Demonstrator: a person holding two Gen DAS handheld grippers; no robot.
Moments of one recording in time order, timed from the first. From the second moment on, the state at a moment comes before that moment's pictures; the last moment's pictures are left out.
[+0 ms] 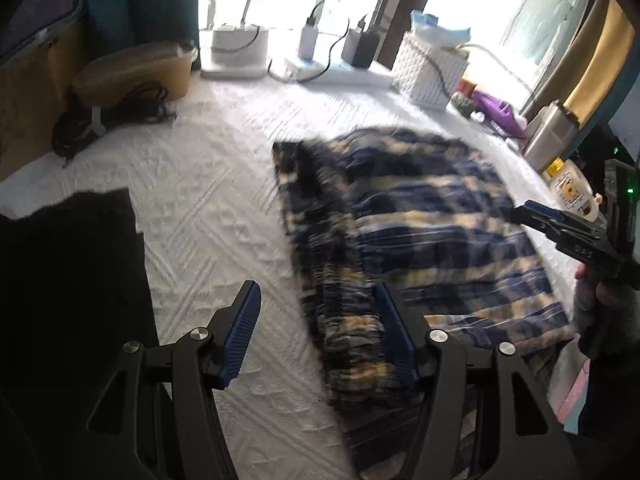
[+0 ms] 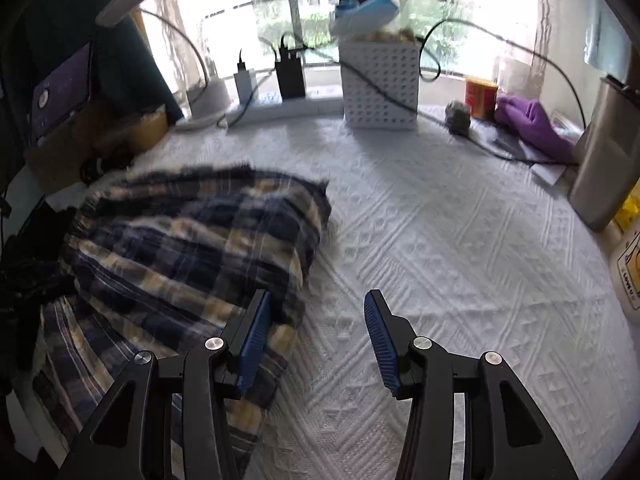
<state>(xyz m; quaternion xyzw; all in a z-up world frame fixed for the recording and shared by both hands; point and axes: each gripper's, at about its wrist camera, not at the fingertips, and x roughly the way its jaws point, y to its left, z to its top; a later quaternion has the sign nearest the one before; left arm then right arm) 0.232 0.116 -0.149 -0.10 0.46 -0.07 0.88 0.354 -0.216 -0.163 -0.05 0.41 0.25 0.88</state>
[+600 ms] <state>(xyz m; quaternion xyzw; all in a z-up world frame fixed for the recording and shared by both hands) 0.220 0.119 -0.150 -0.10 0.46 -0.07 0.88 0.351 -0.230 -0.178 -0.03 0.43 0.22 0.88</state>
